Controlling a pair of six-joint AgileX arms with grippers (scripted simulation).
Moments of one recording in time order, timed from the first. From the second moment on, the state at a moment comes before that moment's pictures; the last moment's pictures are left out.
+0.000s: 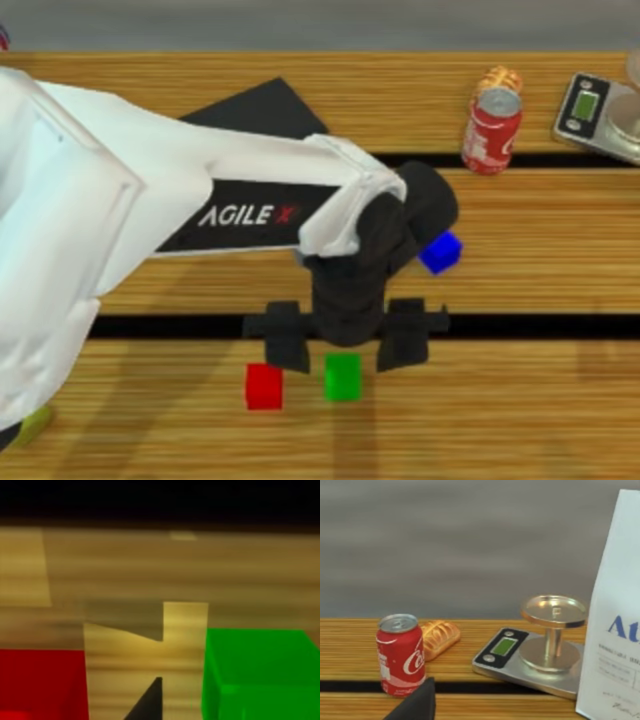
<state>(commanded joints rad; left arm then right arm) -0.84 2.15 1.45 -0.86 -0.01 -0.84 0.01 0.00 0.00 0.00 0.00 0.00</state>
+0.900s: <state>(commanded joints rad) -0.83 2.09 1.54 -1.02 -0.01 -0.84 0.01 0.00 0.00 0.00 0.00 0.00</state>
